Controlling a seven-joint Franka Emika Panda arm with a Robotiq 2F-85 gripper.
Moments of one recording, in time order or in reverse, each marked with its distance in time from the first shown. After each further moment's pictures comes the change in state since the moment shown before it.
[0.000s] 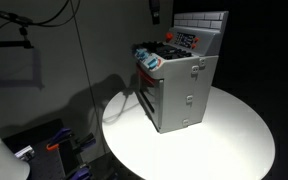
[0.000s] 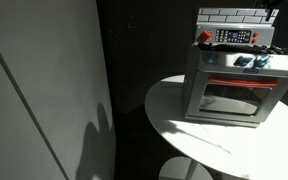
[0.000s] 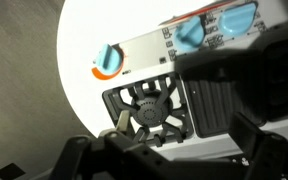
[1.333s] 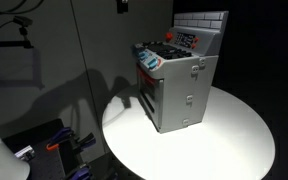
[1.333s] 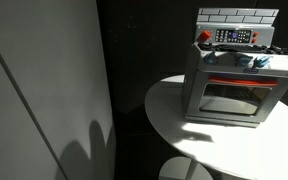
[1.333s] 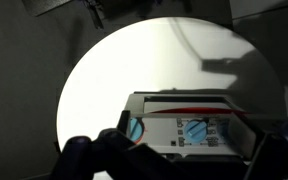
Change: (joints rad) arm -0.031 -0.300 0.021 -0.207 0.139 -0.223 -0.345
